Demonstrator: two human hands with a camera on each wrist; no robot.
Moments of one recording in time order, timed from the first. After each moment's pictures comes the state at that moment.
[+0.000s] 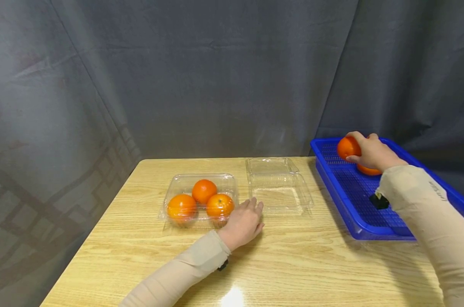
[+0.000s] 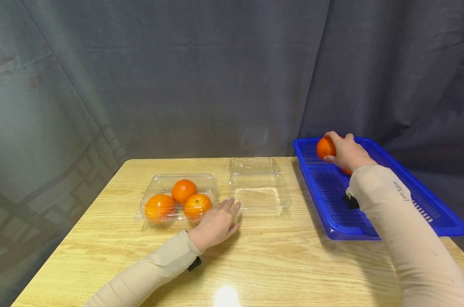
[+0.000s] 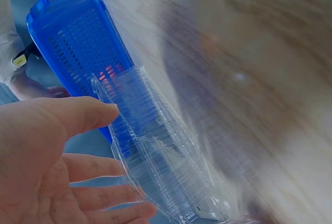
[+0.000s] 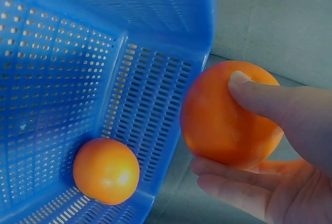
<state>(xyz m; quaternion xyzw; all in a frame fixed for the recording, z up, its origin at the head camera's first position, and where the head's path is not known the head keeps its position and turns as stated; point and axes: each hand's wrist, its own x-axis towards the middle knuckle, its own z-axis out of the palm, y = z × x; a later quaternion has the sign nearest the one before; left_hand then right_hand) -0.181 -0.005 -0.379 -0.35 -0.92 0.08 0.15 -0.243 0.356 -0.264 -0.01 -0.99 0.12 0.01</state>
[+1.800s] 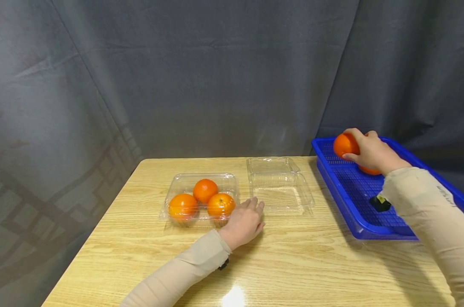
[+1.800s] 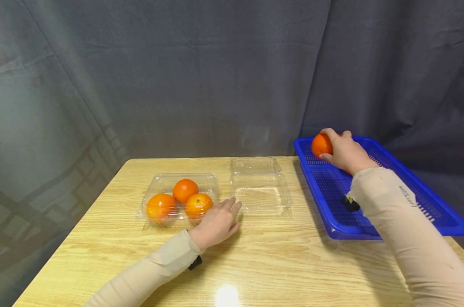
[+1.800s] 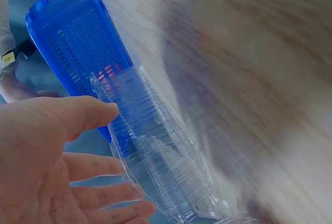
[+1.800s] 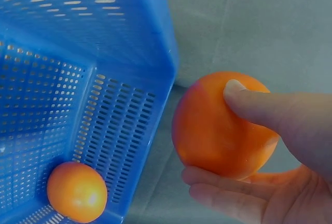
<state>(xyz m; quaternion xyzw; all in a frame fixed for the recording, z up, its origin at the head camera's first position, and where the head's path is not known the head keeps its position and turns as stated) -0.181 -0.004 -0.380 -0.35 -0.92 0.08 0.16 -0.229 0.335 -0.253 0.01 -0.99 0.12 0.03</state>
